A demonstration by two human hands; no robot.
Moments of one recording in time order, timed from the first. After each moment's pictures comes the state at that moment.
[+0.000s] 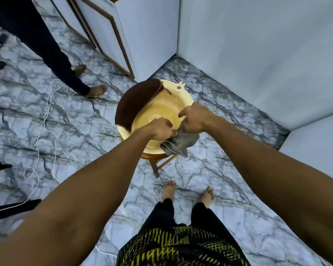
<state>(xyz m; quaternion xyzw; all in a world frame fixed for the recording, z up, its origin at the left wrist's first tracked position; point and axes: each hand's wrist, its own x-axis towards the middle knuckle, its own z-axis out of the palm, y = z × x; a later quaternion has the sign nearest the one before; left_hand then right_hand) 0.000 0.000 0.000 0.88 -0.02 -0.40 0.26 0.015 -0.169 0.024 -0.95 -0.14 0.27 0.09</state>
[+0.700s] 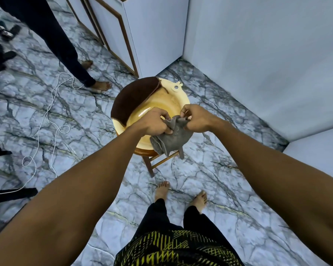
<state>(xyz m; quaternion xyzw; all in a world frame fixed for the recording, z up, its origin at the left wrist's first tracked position) -0.009 -0.007 0.016 0.86 0.03 -0.33 0.38 0.005 -0.200 0.030 -0.88 -0.06 0.33 0.33</state>
